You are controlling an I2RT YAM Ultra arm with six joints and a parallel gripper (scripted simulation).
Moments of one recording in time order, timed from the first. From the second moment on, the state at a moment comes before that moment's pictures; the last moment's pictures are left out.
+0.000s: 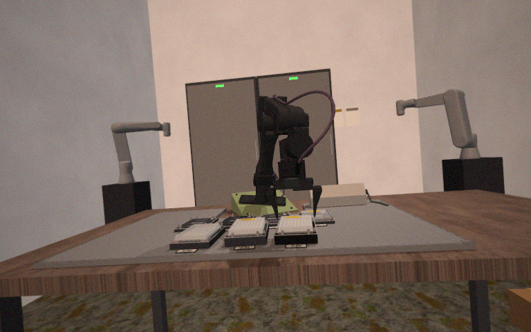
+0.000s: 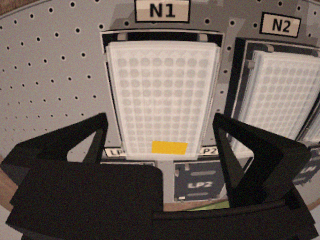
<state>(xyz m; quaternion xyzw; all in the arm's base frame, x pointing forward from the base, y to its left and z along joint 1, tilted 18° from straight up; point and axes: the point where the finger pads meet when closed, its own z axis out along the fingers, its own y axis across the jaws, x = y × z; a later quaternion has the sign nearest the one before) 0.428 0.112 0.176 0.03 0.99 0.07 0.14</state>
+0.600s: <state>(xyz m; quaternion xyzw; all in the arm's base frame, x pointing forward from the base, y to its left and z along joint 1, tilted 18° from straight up) 0.423 0.111 0.181 0.03 0.99 0.07 0.14</state>
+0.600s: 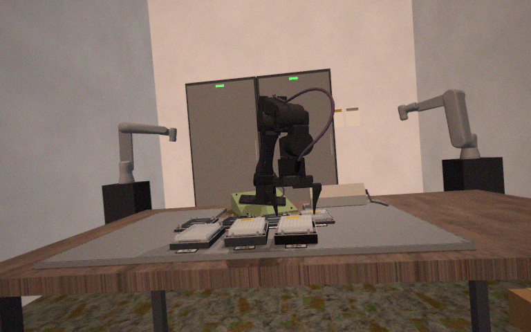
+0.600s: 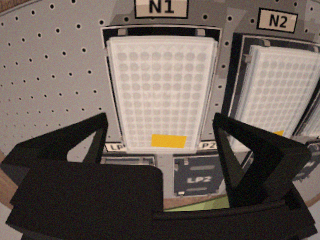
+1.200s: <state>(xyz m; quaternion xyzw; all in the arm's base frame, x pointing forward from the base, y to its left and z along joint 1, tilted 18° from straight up) 0.423 0.111 0.184 0.03 0.99 0.07 0.14</state>
